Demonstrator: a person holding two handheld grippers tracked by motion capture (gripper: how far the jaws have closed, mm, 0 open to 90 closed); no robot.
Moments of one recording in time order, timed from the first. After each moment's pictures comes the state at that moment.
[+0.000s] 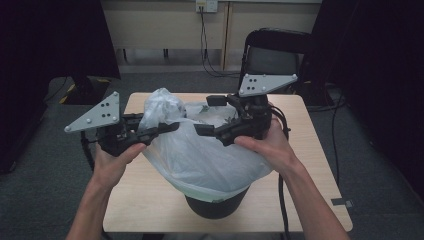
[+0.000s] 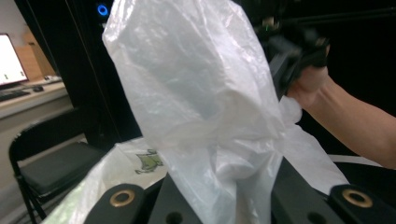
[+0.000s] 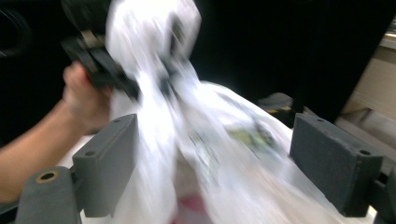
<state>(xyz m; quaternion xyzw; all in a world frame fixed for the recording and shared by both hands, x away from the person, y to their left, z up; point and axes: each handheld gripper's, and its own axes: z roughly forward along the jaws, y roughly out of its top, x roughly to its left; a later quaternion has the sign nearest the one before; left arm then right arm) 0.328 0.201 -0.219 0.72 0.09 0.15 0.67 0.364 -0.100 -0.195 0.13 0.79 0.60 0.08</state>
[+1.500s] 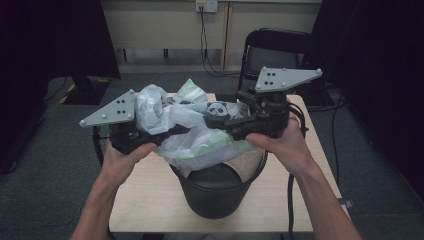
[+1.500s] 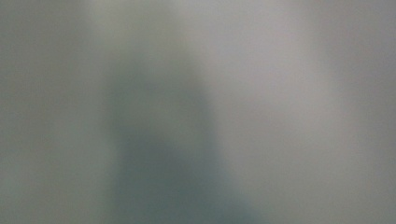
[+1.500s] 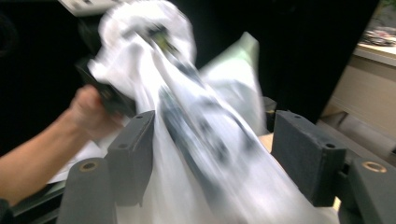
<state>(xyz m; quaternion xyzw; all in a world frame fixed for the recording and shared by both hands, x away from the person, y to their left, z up) 0.332 0.181 -0.214 0.74 0.08 0.12 0.66 0.345 -0.120 -0.168 0.14 0.78 0.60 0.11</state>
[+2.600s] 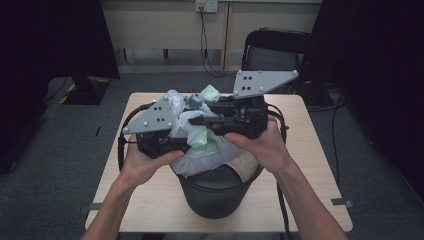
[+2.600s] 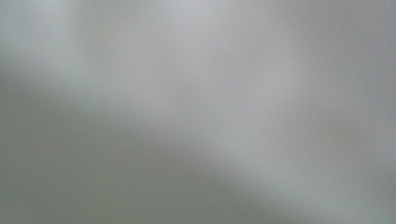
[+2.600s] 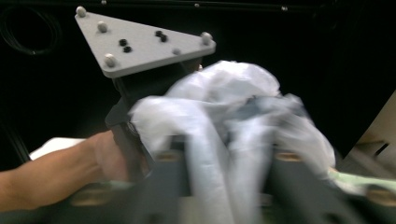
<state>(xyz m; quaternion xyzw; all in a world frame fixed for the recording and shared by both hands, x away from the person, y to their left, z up) 0.329 0.132 -0.220 0.79 0.08 0.17 0.59 0.341 -0.084 -0.168 0.07 0.78 0.62 0.08</state>
